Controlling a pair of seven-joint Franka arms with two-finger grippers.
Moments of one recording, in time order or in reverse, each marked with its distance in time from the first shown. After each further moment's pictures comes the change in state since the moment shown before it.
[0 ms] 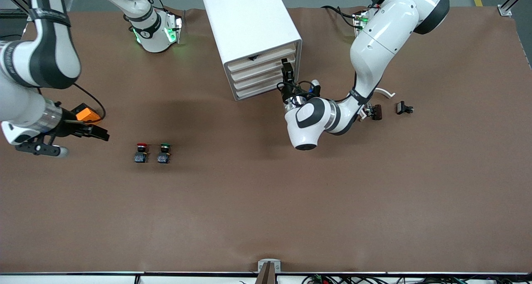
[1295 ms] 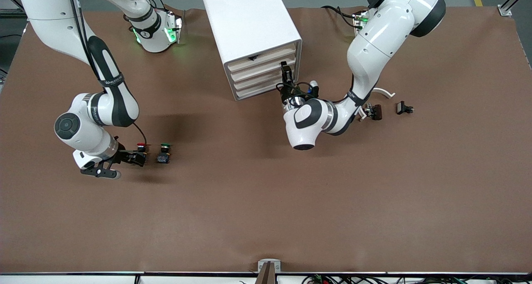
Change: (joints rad) left arm -0.003 0.022 0.008 0.011 0.000 0.001 -0.002; right arm 0.025 0.335 0.003 -0.133 -0.001 0.546 -0.030
